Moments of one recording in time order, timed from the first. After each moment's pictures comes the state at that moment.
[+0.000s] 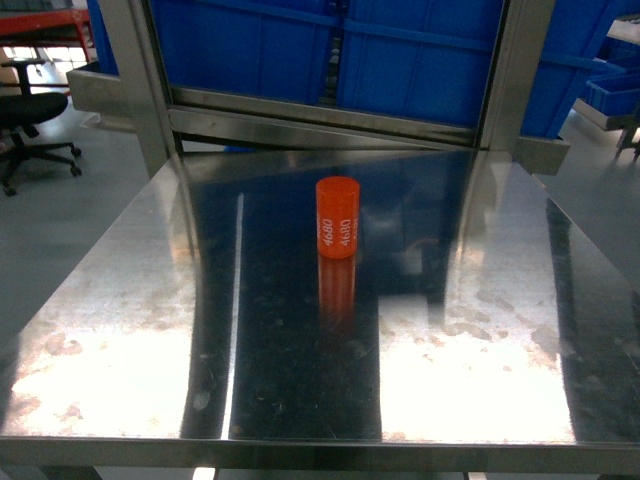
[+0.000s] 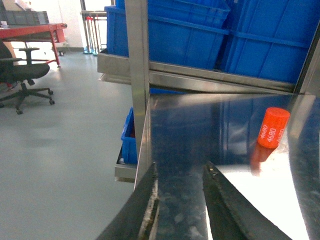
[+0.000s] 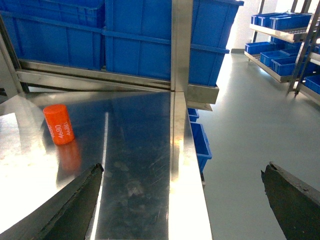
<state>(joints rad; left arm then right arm) 0.00 0.01 0.01 0.00 0.00 0.00 0.00 0.00 0.01 0.00 0.00 0.00</state>
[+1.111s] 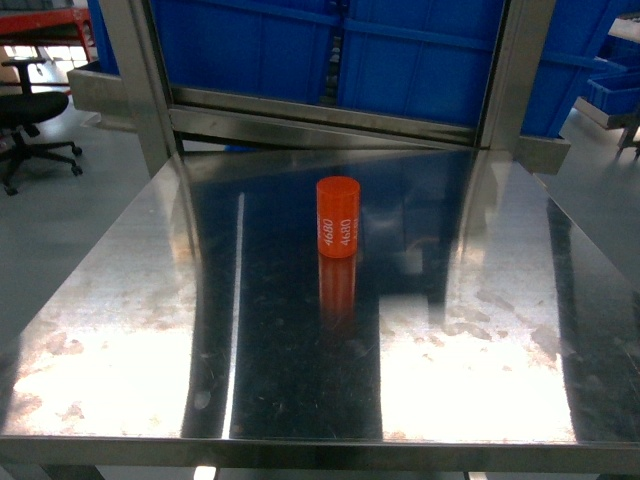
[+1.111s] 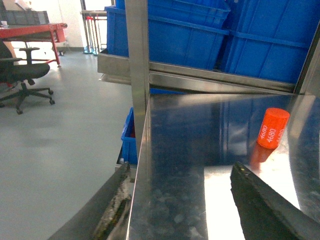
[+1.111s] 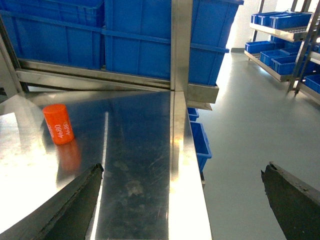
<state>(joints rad) 0.00 0.01 0.01 0.00 0.00 0.00 0.00 0.00 0.01 -0.01 0.00 0.00</state>
